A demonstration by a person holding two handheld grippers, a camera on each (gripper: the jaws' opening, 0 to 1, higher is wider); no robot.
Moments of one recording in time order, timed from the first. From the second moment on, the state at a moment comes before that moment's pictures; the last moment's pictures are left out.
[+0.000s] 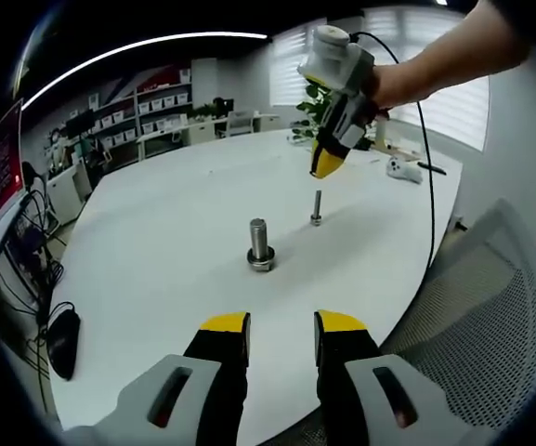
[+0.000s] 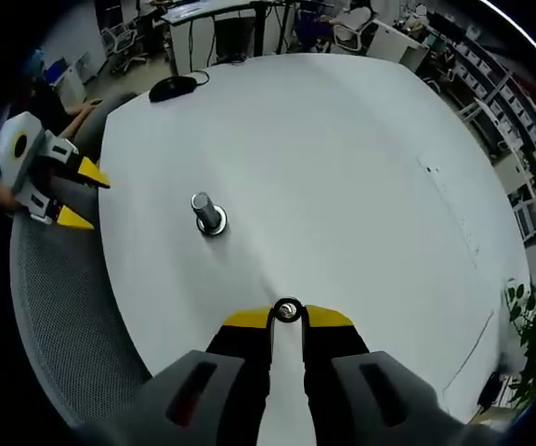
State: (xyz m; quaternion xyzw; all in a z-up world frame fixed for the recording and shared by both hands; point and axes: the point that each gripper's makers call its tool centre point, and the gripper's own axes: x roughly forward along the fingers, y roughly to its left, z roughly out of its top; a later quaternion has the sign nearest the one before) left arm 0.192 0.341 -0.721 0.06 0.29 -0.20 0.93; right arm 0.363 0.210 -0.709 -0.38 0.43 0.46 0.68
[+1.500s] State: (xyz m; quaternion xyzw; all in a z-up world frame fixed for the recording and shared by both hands) left arm 0.193 0.343 -0.722 0.06 0.30 -0.20 0.93; right arm 0.370 0.199 -0.715 -0.38 0.43 0.46 0.67
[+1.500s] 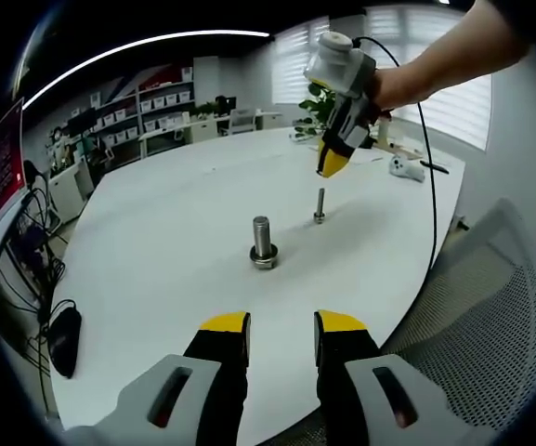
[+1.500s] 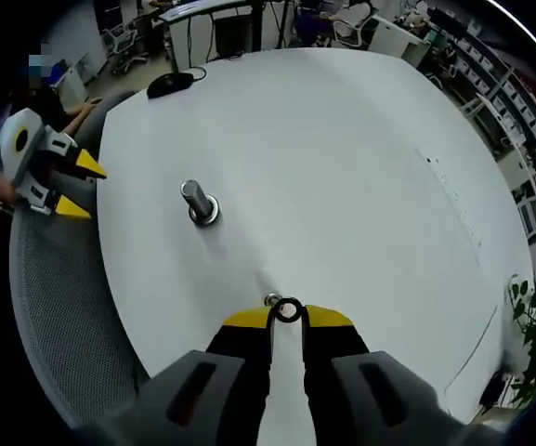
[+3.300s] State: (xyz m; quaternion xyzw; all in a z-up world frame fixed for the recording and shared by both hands) left arm 0.193 0.343 -0.723 0.06 0.30 -0.20 0.93; right arm 0.363 0.204 -0.727 -0.38 0.44 0.47 0.66
